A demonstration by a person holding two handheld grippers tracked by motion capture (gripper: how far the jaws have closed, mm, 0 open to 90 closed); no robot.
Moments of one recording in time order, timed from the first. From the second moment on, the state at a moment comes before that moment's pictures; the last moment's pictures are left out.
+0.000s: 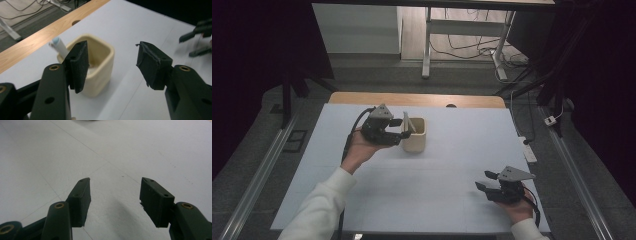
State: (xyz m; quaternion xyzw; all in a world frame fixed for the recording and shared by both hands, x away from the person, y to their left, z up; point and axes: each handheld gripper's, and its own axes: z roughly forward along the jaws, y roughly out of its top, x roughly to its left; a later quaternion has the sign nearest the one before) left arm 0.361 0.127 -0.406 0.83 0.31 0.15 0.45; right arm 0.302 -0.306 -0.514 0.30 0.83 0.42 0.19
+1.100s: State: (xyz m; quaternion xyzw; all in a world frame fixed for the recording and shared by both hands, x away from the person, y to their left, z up) left arm 0.247 0.196 -0.500 0.82 0.37 0.19 0.40; right arm 0.302 -0.310 -0.513 0.30 0.83 0.43 0.19
